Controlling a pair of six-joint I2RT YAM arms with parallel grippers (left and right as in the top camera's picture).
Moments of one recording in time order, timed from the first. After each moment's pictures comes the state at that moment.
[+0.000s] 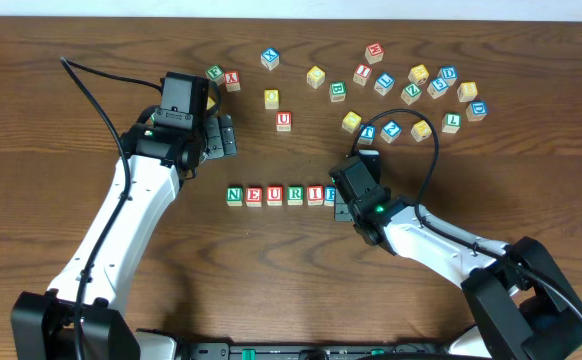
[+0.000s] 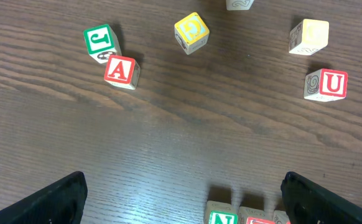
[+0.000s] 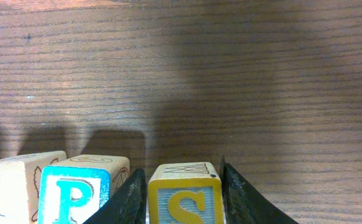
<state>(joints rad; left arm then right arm) -0.21 1.52 1.21 -0.73 -0.16 -0.33 0.61 1.66 0.77 -0.20 0.26 0.57</state>
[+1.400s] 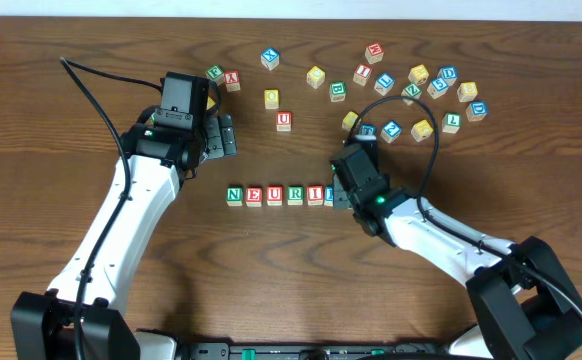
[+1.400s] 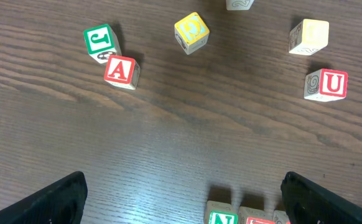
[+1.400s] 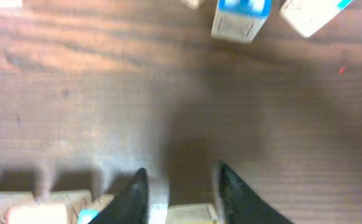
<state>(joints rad) -0.21 1.52 1.21 -0.73 -0.16 -0.33 0.58 1.66 0.84 -0.18 0.29 0.48</state>
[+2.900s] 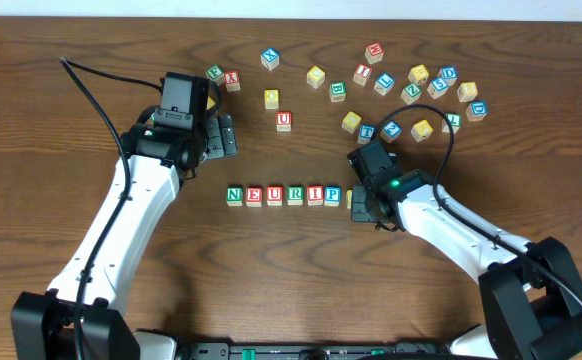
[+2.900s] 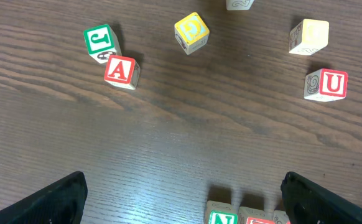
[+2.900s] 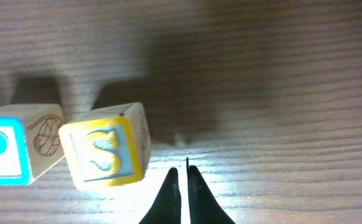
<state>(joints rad) -0.21 1.52 1.21 -0.73 -0.16 -0.33 0.50 1.65 0.91 -0.58 0.13 0.55</state>
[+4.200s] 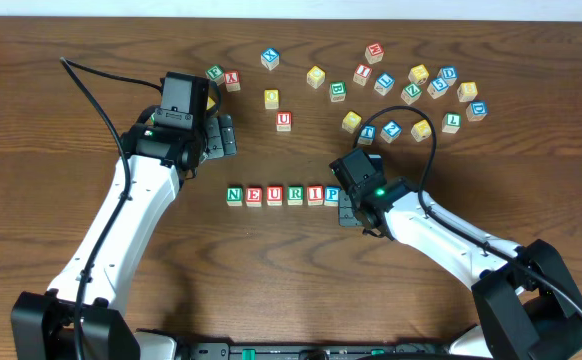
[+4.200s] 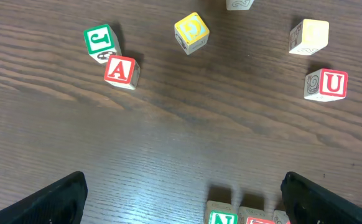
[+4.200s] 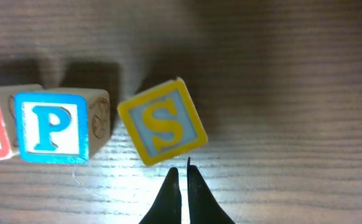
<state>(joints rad) -0.21 1.52 1.21 -0.73 -0.16 -0.33 0.59 1.65 0.91 -0.56 0.17 0.58</state>
